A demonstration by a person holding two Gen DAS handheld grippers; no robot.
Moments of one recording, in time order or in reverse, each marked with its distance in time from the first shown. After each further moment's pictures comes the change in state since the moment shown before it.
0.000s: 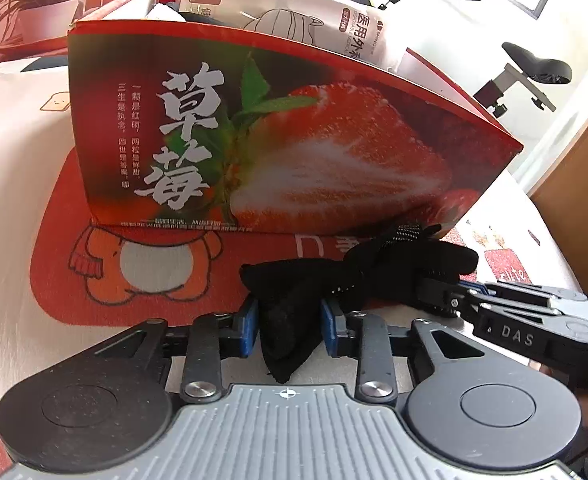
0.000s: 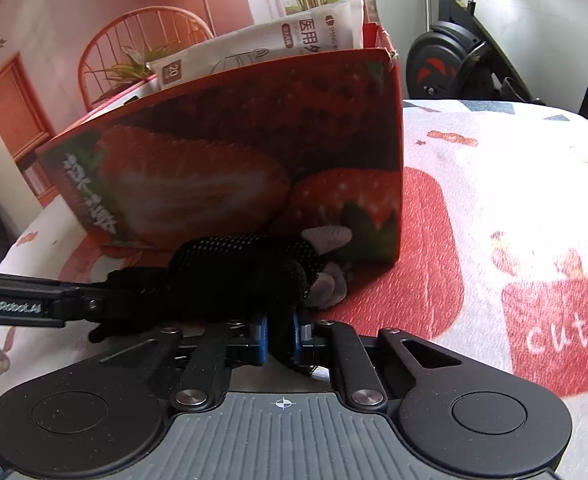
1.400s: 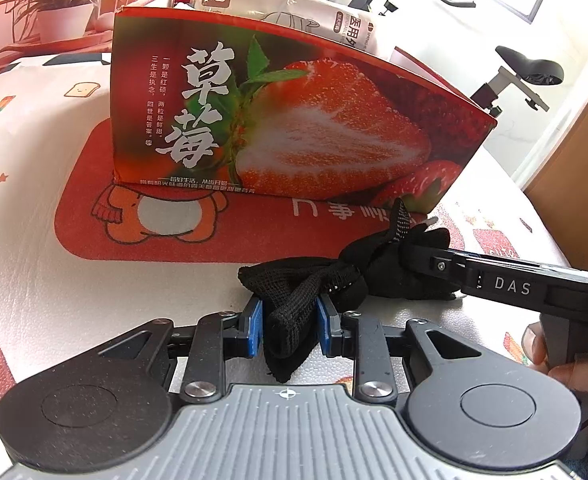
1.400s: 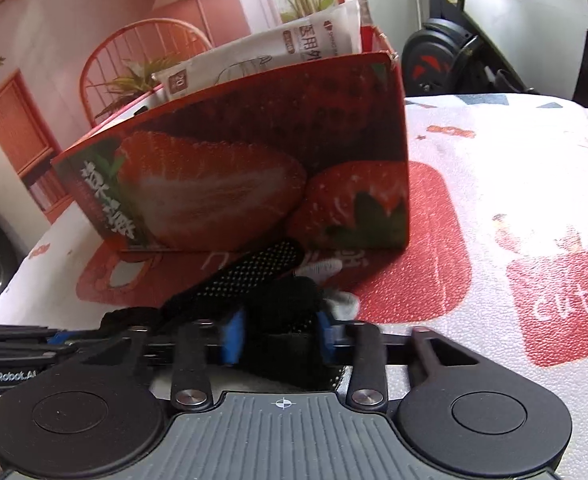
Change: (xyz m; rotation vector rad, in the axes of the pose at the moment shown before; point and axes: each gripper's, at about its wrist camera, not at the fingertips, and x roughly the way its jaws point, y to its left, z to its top) left arm -0.027 -0.001 -0.037 0.005 -0.039 0.007; right arm -0.017 0.009 -0.008 0.045 -0.019 0.013
